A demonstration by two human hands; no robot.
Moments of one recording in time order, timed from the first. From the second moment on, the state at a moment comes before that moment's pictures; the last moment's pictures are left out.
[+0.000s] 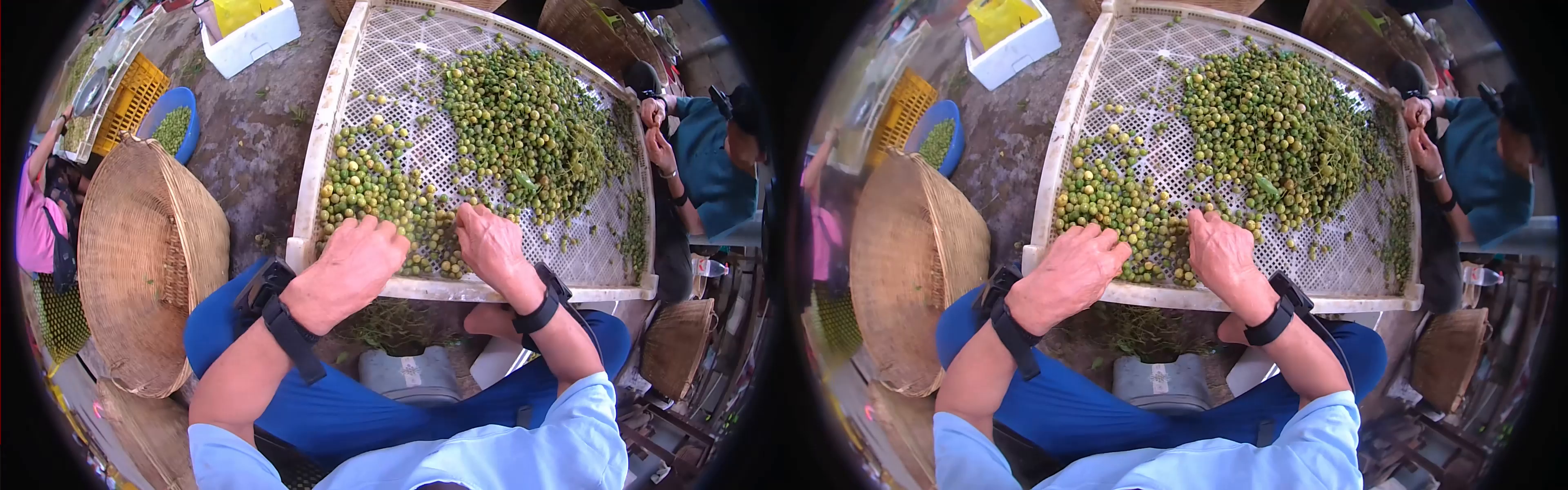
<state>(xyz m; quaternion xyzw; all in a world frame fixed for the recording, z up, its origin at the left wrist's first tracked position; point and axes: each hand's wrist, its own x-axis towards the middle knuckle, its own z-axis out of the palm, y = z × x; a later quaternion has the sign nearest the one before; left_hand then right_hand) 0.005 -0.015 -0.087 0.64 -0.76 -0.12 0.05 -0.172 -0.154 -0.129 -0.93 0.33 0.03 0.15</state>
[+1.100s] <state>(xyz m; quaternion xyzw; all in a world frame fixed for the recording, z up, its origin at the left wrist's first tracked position) -0.009 -0.021 -0.088 0.51 -0.27 -0.69 0.44 -0.178 -0.100 -0.089 -0.44 0.26 -0.17 0.84</state>
